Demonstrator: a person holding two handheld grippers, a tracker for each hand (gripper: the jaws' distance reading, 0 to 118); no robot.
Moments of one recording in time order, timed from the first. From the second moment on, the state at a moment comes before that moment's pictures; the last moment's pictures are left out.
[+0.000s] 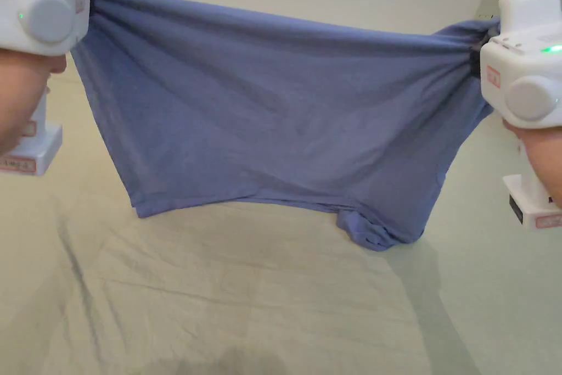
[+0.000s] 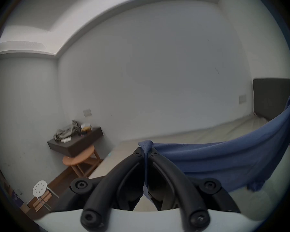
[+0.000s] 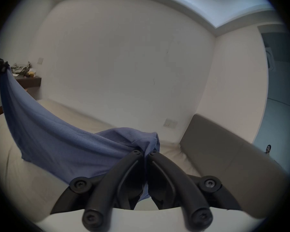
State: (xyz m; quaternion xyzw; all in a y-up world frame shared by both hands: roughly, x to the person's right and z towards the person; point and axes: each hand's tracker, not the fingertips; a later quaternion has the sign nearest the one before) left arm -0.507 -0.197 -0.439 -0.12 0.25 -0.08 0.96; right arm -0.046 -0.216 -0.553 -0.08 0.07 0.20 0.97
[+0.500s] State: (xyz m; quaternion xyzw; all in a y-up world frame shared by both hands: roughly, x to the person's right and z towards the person) left arm -0.473 -0.442 -0.218 -0.36 0.21 0.01 0.91; right arm 0.019 -0.442 -0.353 -0.33 0.16 0.17 0.92
